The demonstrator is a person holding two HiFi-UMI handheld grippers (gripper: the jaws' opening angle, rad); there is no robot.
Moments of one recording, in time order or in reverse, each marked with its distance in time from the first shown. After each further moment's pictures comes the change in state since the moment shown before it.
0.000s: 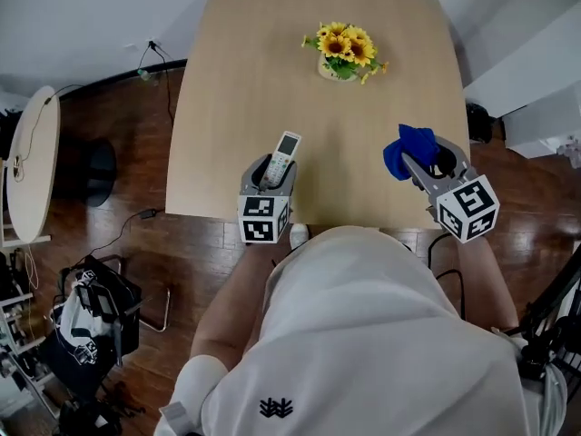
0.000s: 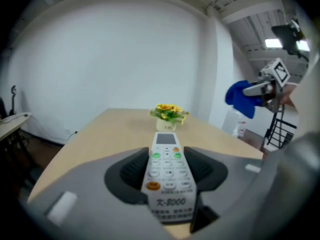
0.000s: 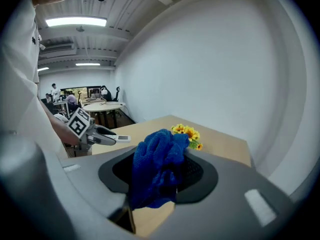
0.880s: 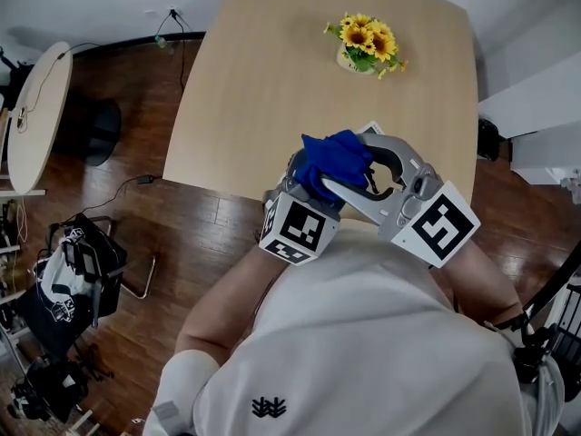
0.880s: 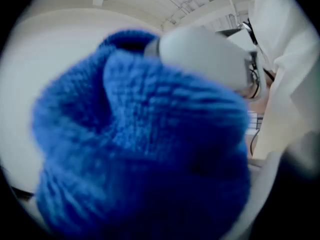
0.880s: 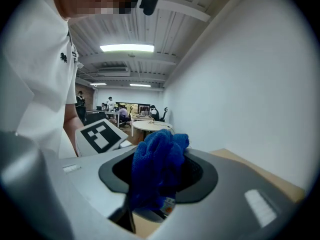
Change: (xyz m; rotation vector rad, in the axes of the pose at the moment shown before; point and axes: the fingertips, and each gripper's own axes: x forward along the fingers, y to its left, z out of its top) left arm -0.049 -0.152 0.107 0.360 -0.205 -0.259; right arm -0.001 0.178 0.131 -0.189 -0.239 0.543
